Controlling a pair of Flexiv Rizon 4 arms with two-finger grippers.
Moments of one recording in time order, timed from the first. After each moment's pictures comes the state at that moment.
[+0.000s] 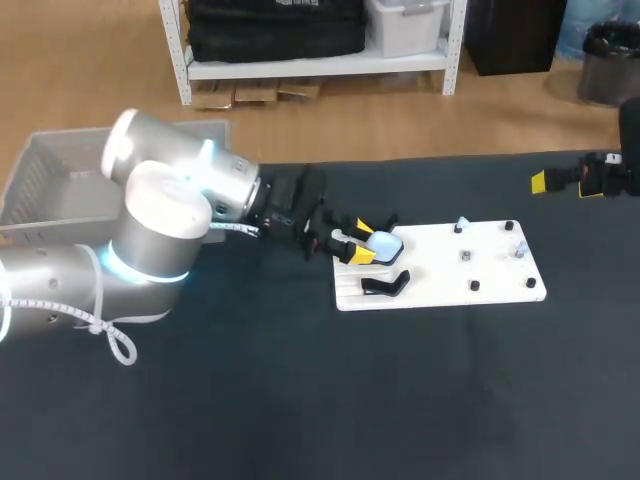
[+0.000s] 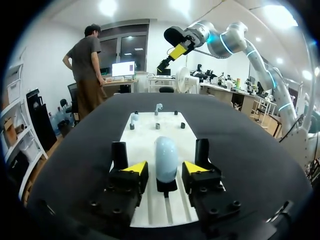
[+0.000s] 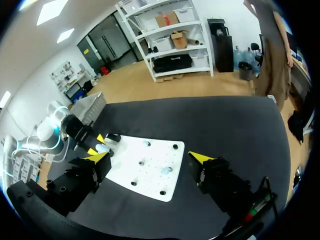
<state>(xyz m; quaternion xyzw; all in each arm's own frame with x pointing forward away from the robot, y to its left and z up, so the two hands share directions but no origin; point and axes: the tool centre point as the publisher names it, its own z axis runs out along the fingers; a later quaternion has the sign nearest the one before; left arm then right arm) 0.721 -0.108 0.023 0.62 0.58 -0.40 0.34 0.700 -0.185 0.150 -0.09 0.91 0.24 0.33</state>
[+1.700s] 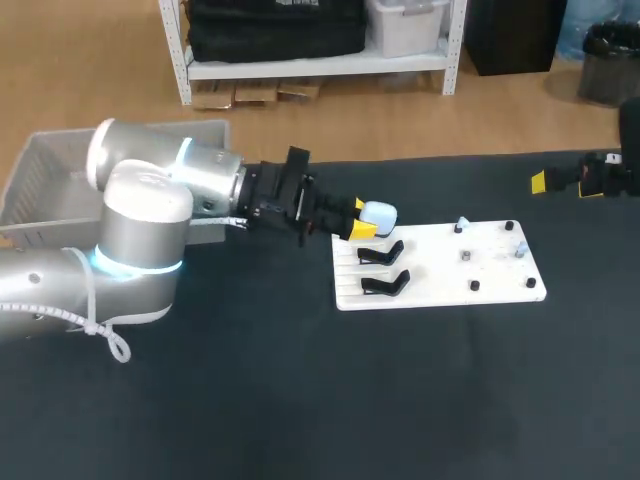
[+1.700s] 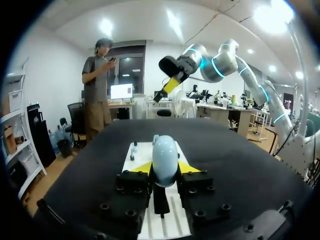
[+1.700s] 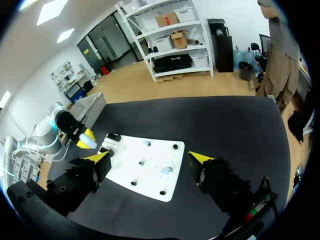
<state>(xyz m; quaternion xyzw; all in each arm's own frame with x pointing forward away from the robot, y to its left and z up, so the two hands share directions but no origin) 0.713 -0.111 0.081 0.59 0.53 -0.46 0.41 0.700 -0.185 0.150 -0.09 0.91 0.24 0.33</state>
